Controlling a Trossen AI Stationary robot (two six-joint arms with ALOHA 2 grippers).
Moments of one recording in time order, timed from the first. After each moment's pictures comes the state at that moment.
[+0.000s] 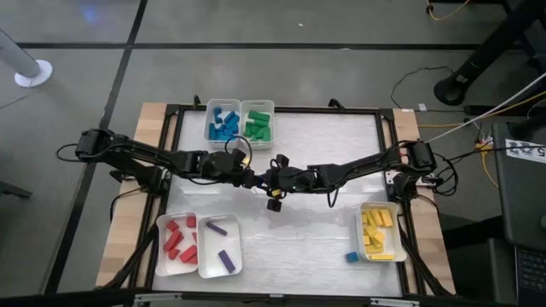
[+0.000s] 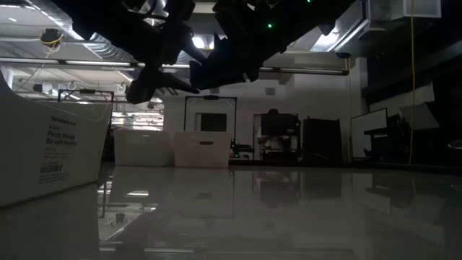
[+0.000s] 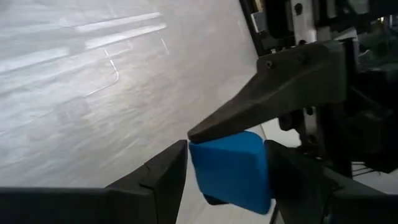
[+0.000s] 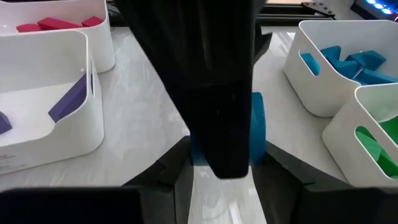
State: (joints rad) left arm -0.03 1.31 0.68 0.13 -0.10 -1.17; right arm 0.12 1.83 1.21 0.09 0.27 0.07
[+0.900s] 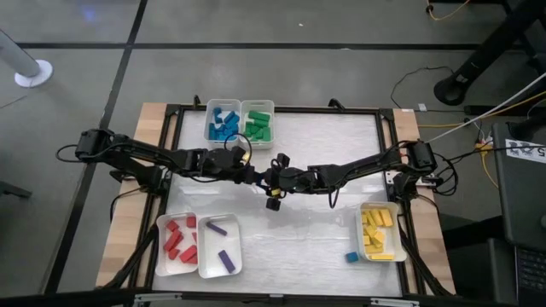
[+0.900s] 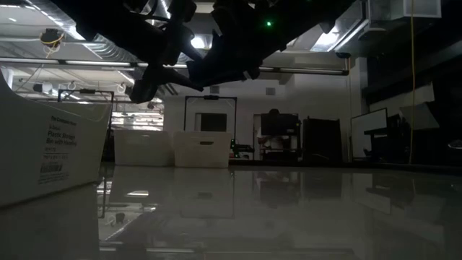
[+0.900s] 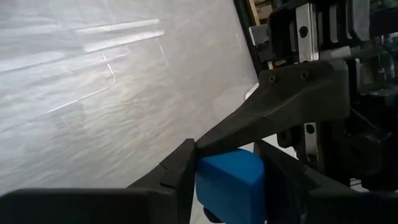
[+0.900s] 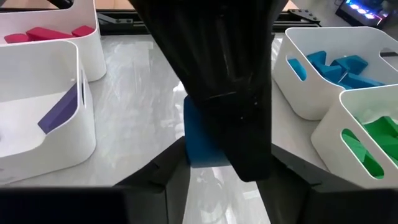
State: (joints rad) left arm -0.02 1.31 0.68 0.16 -0.10 -1.19; right arm 0.12 1.83 1.21 0.11 0.32 0.07
